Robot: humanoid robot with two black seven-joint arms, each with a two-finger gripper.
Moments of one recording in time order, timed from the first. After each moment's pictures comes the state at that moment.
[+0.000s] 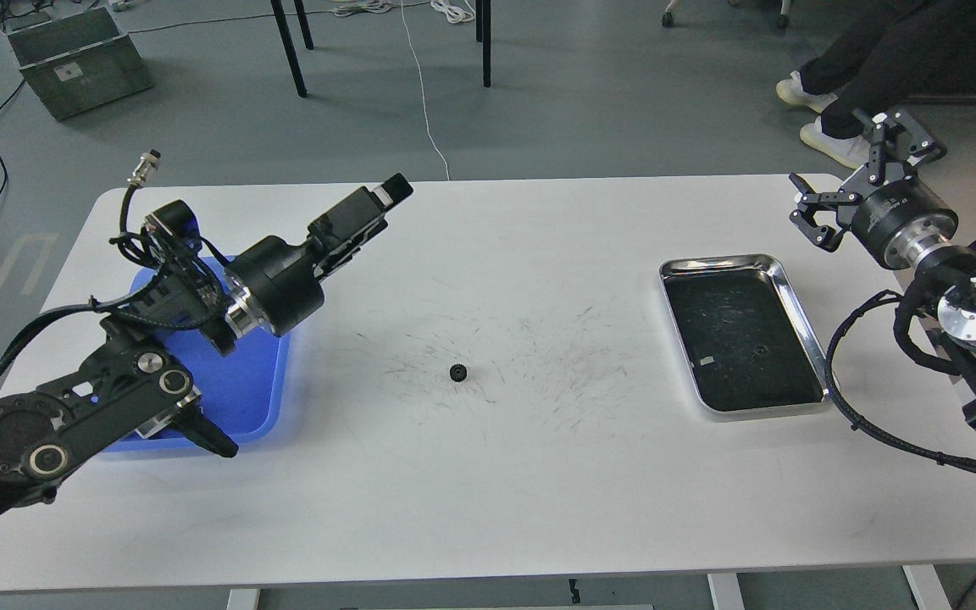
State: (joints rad) left arm -0.58 0.51 -0.60 -1.38 1.25 0.02 -0.33; right arm 0.59 -0.47 1.03 0.79 -0.06 0.28 0.02
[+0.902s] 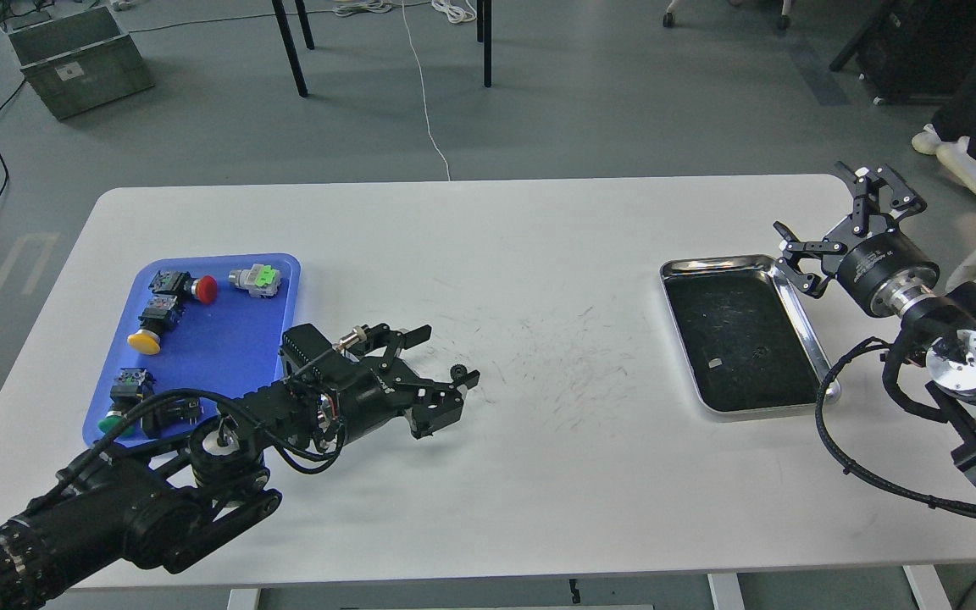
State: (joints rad) left arm -0.55 0.25 -0.42 -0.97 2.16 0.26 -0.27; right arm 0.54 -0.44 1.02 0.78 -0.06 0.32 0.04
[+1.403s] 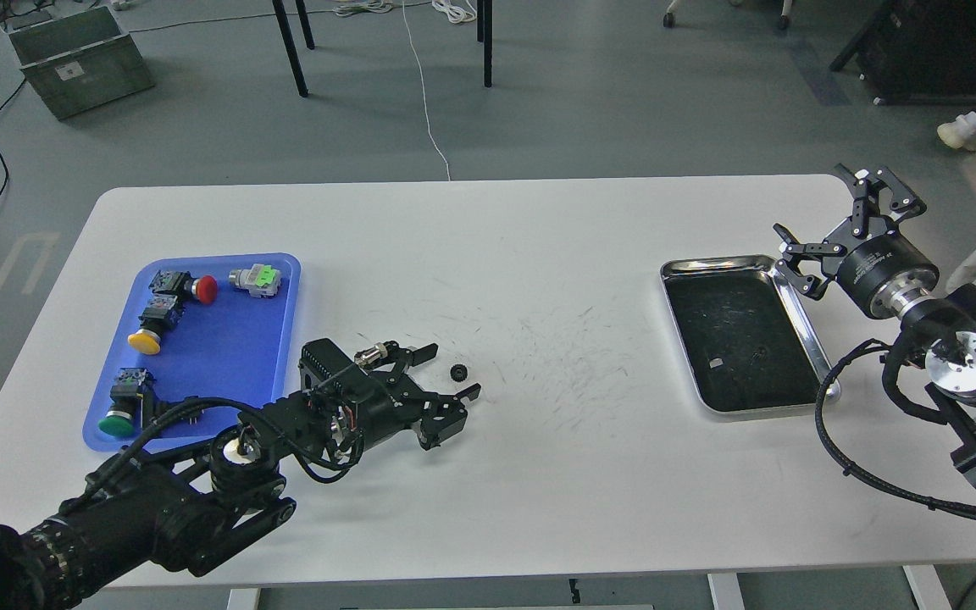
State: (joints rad) left arm -0.56 0.18 -0.38 -0.84 2.17 0.27 -0.27; right arm 0.53 -0.44 1.02 0.78 -0.06 0.32 0.04
